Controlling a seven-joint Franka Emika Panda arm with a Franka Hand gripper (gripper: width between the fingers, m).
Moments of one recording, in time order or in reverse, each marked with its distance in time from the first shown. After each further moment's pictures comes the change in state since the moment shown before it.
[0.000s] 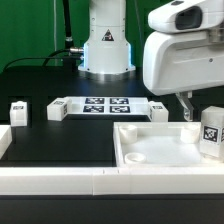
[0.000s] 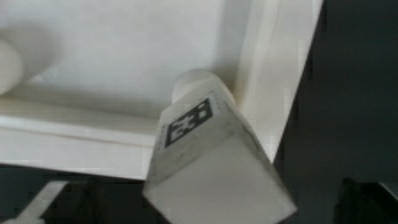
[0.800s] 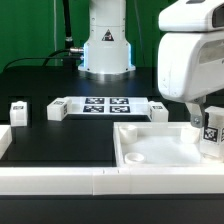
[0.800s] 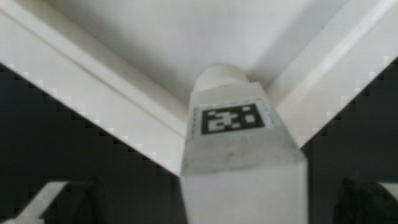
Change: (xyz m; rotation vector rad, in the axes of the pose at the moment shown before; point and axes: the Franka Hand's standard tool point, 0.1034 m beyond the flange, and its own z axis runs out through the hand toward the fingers) arm -0.004 0.004 0.006 -0.031 0.003 -0.425
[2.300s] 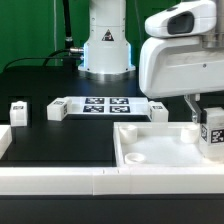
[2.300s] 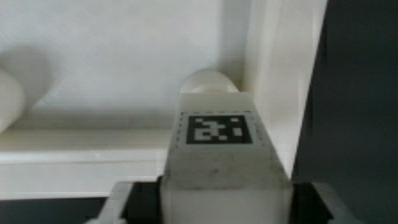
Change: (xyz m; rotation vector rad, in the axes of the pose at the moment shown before) arm -0.001 0.000 0.003 0.033 0.030 0.743
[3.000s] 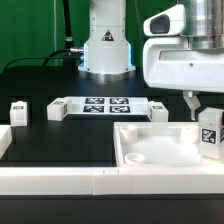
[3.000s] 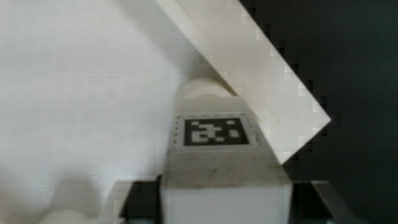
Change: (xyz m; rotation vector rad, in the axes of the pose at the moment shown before) arm -0.002 0.000 0.001 0.003 -0.005 0.744
